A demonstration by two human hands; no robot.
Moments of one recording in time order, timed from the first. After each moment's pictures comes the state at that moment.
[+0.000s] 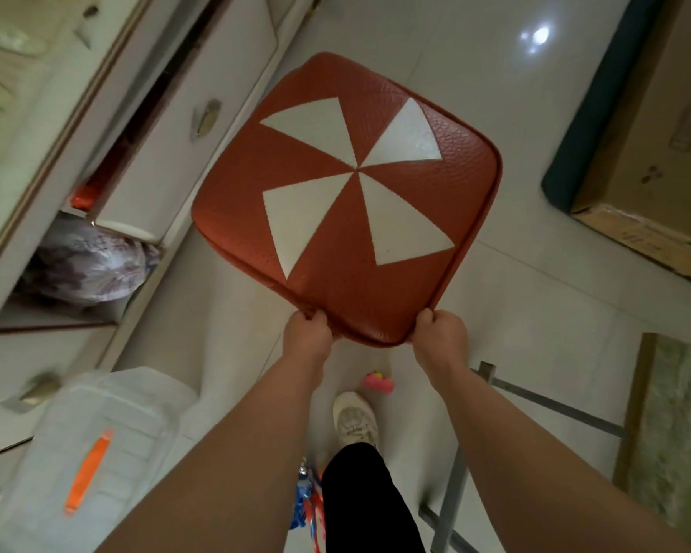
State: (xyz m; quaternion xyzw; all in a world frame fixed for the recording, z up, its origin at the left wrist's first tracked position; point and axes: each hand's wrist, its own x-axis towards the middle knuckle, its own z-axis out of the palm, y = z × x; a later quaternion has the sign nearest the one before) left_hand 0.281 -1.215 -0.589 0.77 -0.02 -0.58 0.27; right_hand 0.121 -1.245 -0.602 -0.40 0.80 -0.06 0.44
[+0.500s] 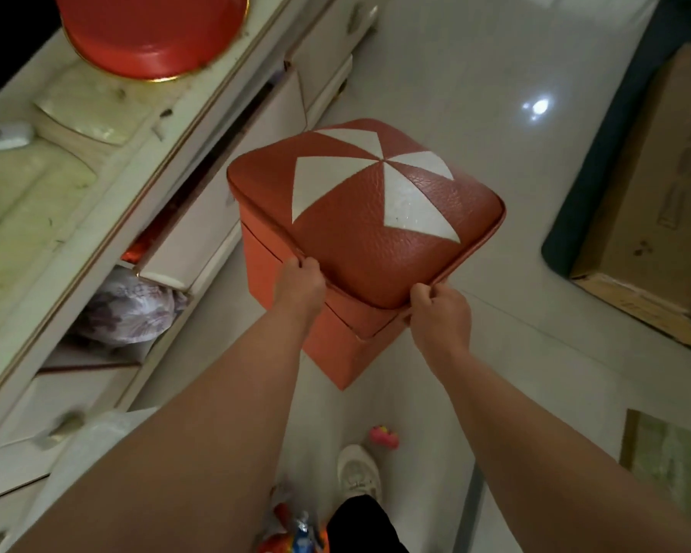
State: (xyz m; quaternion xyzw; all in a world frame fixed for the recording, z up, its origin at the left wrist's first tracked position) left_hand 0.339 -1.329 -0.500 0.79 -0.13 -0.50 0.32; right_hand 0.173 -1.335 -0.511 -0.48 0.76 -0.17 0.41
